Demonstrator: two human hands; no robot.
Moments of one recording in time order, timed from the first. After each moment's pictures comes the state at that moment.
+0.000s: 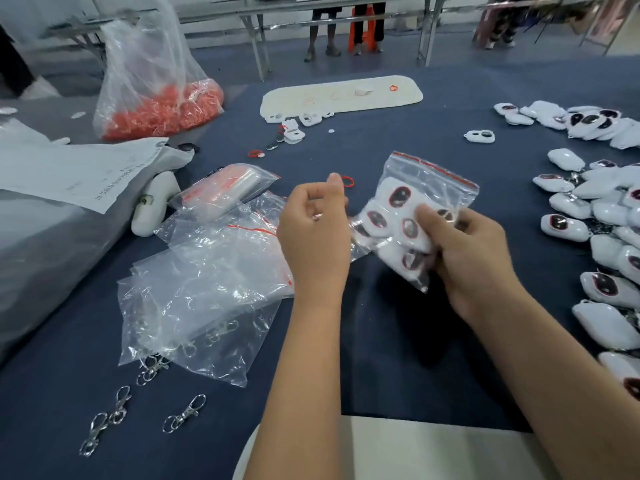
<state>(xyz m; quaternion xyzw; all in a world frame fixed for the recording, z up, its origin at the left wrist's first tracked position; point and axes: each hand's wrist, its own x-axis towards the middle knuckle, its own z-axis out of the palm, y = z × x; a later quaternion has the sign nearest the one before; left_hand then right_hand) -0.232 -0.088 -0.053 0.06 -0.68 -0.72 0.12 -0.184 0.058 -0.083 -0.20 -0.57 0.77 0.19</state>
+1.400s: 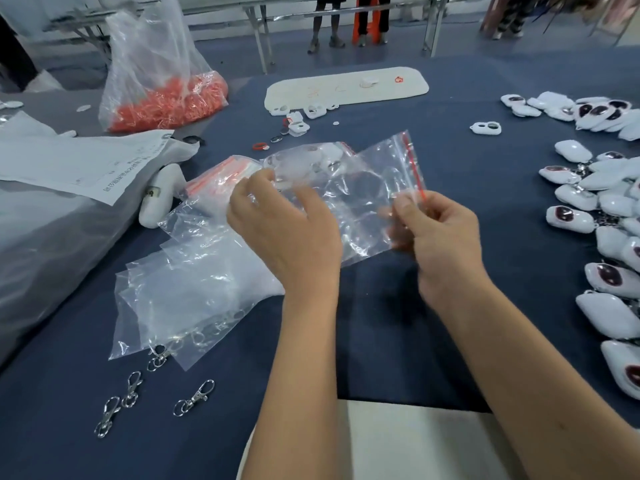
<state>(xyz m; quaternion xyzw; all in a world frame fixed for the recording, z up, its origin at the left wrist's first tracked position) -0.231 -0.109 -0.051 0.09 -0.81 -0.47 0.33 -0.190 0.020 -0.070 -0.17 -0.60 0.75 0.21</state>
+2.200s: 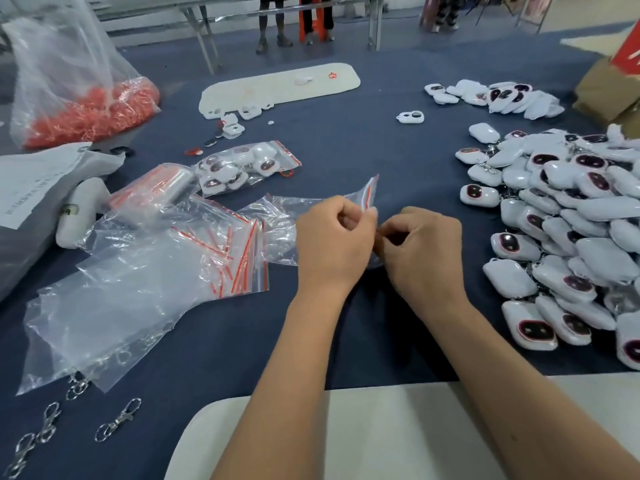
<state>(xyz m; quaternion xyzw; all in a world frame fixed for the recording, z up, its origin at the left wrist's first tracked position) -0.195 -0.023 -0.076 -0.14 -0.82 -0.56 0.05 -0.139 0.084 -0.094 -0.13 -0.86 0.38 0.32</state>
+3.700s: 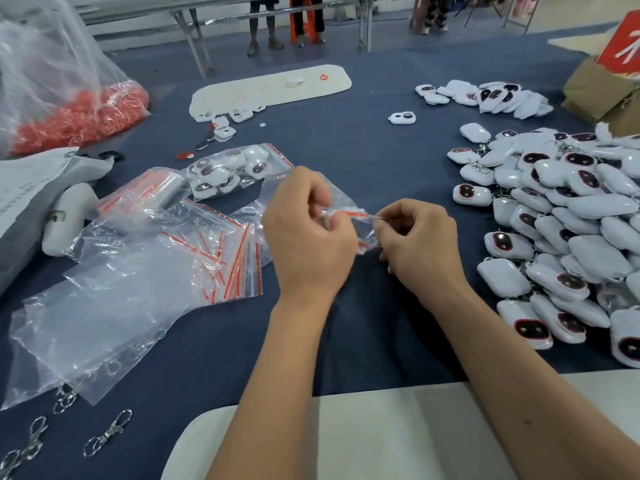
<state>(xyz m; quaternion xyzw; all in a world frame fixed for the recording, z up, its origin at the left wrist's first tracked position) -0.196 -0.038 -0.064 -0.23 -0.76 -0.53 0.29 -0.147 0.093 -0.090 -0.20 -0.81 0.49 0.25</state>
